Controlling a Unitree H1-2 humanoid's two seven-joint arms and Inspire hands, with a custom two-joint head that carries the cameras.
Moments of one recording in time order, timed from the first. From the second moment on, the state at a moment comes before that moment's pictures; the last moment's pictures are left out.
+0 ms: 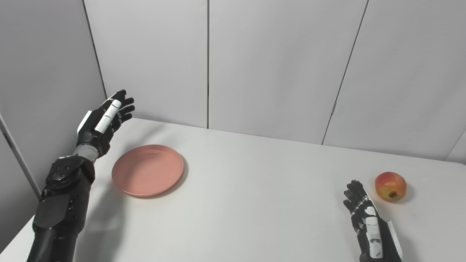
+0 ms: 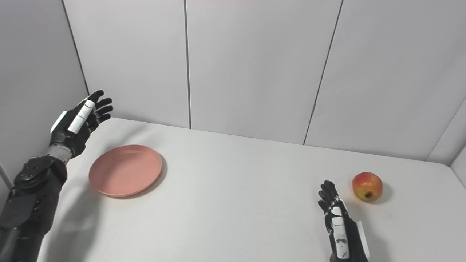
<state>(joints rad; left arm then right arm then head) -0.55 0.46 0.32 0.51 -0.35 0.09 -0.22 -0.04 -0.05 -0.02 0.05 0.17 -0.16 0.15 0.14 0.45</state>
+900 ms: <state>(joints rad) -0.67 0.55 0.34 1.21 -0.37 -0.30 -0.41 -0.04 -0.06 -0.02 0.05 0.17 -0.17 0.15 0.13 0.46</state>
